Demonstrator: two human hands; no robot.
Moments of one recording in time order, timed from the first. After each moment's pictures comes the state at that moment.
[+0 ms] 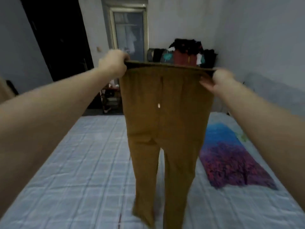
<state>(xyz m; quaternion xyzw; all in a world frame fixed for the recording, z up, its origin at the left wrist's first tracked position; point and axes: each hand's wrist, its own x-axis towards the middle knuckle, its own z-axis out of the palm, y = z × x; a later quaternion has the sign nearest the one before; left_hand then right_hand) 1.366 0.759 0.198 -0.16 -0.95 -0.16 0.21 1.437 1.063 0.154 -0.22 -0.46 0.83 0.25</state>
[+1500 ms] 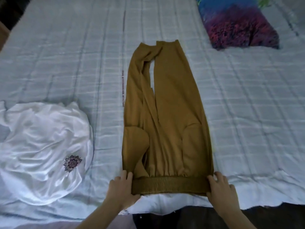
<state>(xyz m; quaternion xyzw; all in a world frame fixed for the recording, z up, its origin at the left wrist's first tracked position) 1.956 0.539 -0.463 -0.22 -0.88 0.09 -0.40 2.089 0.857 -0.458 -0.24 -0.94 0.05 -0.23</state>
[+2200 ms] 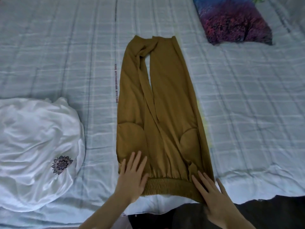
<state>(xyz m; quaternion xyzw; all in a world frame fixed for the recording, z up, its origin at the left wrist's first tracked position) 1.954 0.566 -0.501 -0.31 -0.92 -0.09 -0.22 2.129 0.857 -0.475 -0.01 -0.96 0.09 -0.28</state>
